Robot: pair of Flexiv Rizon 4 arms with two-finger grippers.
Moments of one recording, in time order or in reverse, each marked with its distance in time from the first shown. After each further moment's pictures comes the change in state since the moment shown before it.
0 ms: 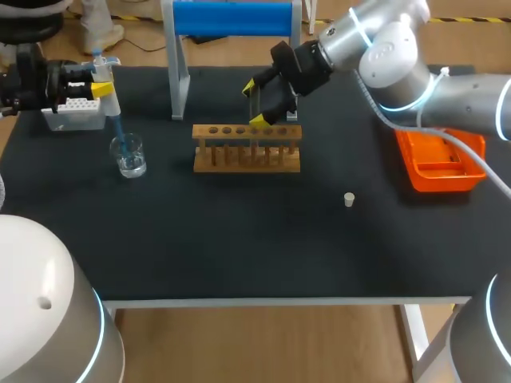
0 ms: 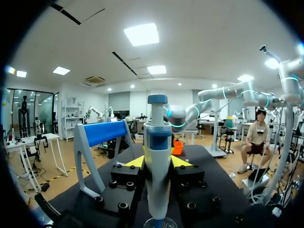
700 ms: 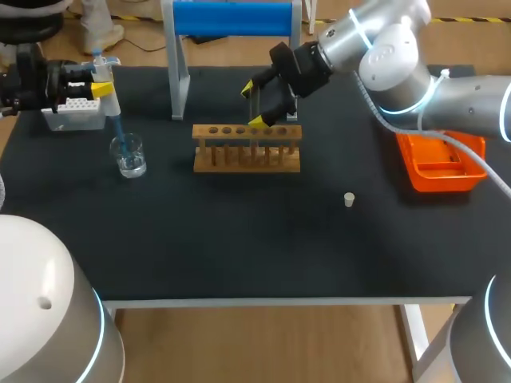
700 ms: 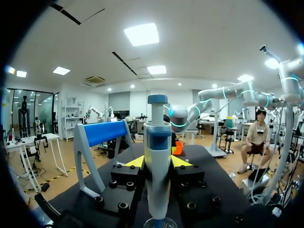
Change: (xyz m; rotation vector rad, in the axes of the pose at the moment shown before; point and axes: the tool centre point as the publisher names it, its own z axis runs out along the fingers) left arm 0.000 0.000 0.000 0.000 0.000 0.000; right arm 0.008 0.005 0.001 0.000 -0.004 -0.002
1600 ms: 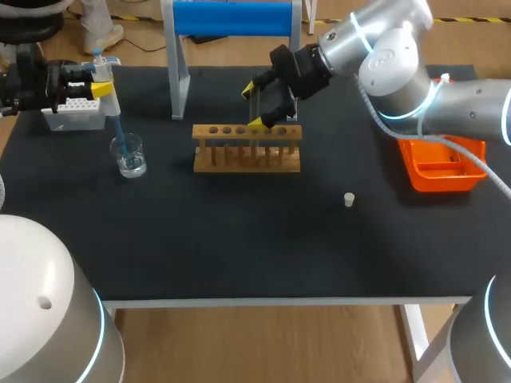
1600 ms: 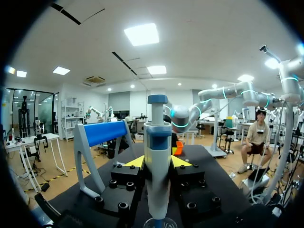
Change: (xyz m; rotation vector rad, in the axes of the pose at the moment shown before) left arm 0.000 0.000 0.000 0.000 0.000 0.000; right arm 0.001 -0.001 0.001 0.003 -0.028 0.003
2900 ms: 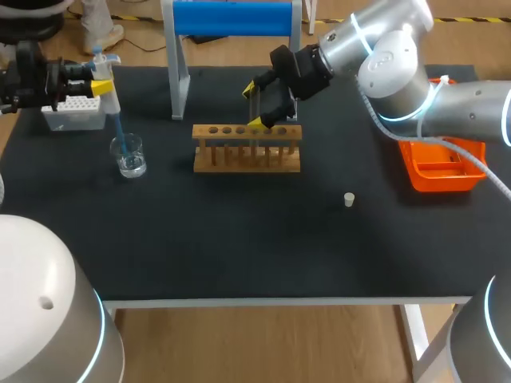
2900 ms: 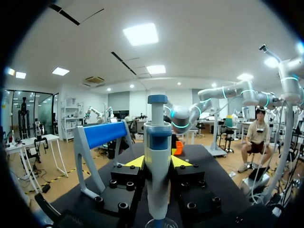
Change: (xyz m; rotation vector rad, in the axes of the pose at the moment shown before) left arm -0.001 -0.007 0.001 -0.008 0.004 0.014; right arm -0.003 -0.002 0.000 0.004 -0.019 0.012
